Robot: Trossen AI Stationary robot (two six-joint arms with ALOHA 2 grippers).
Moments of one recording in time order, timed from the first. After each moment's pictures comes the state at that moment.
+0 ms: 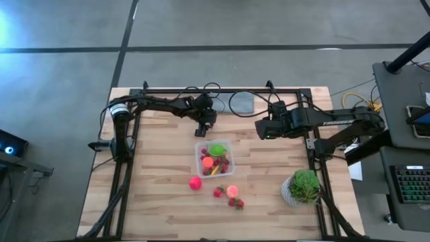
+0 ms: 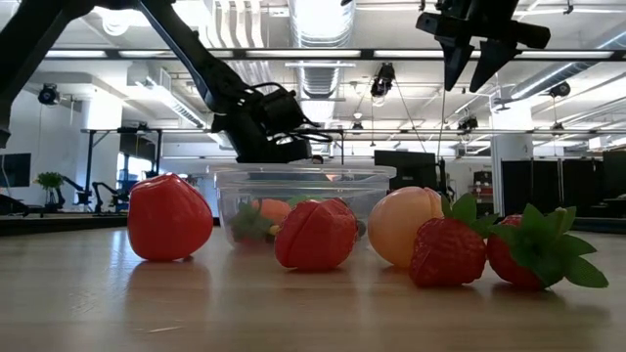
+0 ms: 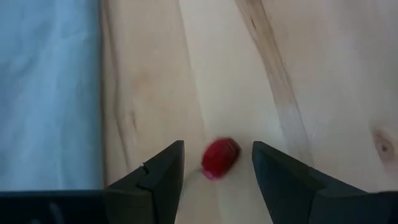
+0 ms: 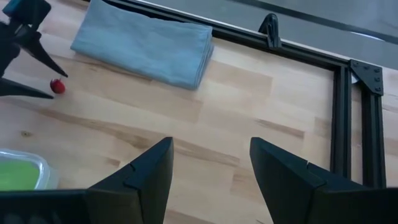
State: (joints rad) left arm 0.46 1.90 1.14 -0.21 0.17 0.66; right arm 0.05 1.36 1.30 -1.35 0.68 1.26
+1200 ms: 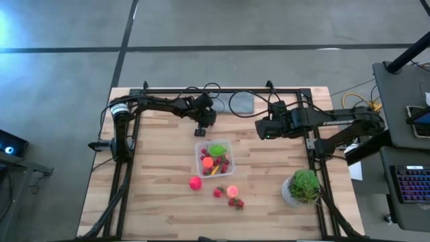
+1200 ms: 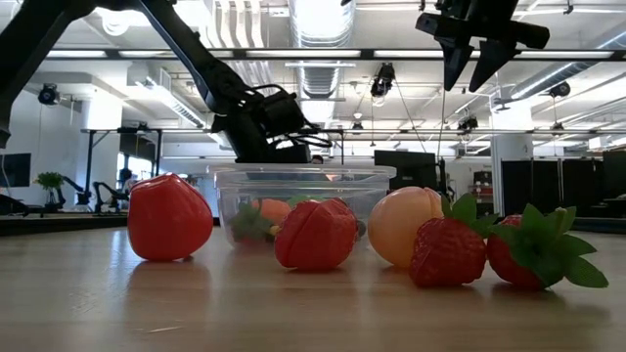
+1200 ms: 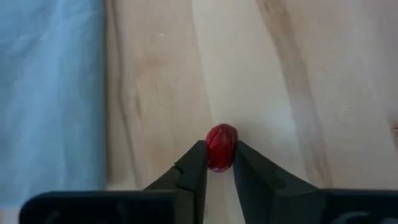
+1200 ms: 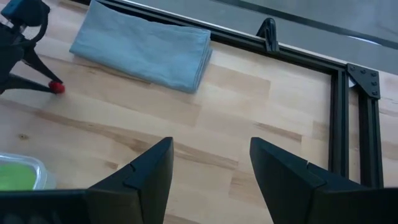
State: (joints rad) left arm 0.47 1.91 1.15 -0.23 0.13 0.64; right arm 0.05 1.36 1.30 -1.35 0.69 1.25
